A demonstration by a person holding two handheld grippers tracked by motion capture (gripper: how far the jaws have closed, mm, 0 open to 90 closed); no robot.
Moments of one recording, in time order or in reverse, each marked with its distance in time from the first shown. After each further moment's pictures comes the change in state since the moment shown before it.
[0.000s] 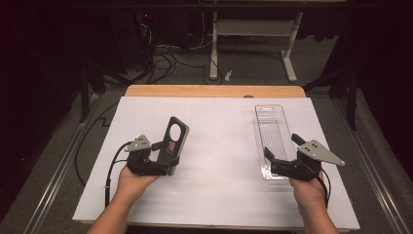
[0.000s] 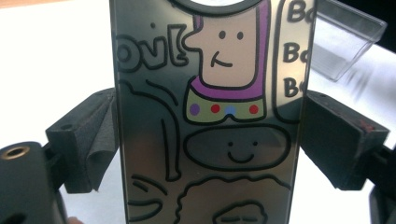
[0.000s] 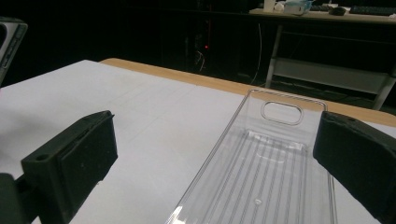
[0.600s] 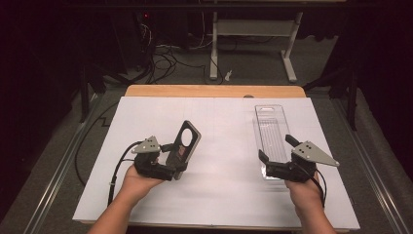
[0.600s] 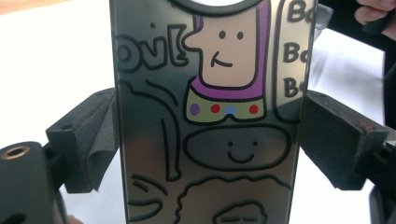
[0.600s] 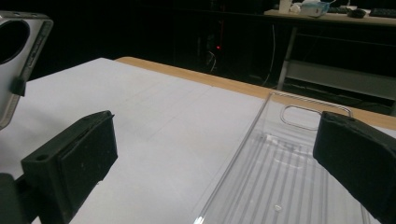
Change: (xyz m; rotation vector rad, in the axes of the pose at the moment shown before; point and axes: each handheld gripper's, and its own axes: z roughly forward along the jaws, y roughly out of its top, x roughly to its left) left arm -0.015 0.010 0.012 0.021 -0.140 0.112; right arm 0.013 0.002 0.003 -0.007 0.056 -0.027
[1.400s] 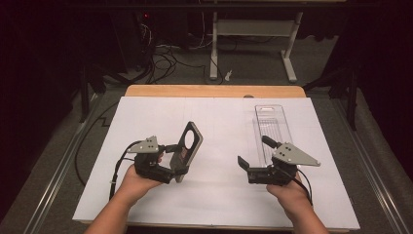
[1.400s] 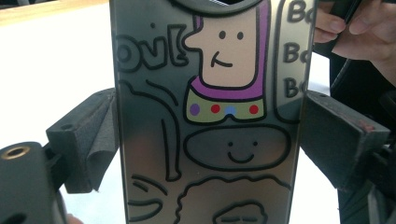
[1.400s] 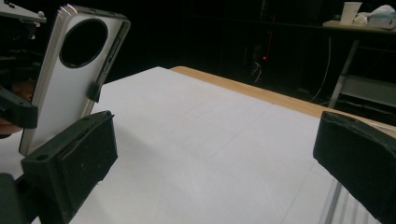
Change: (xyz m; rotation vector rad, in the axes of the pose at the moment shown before) left arm -0.004 0.005 -0.006 -0.045 -0.134 0.030; right arm 0.045 0.013 0.015 -0.035 0.182 -0.027
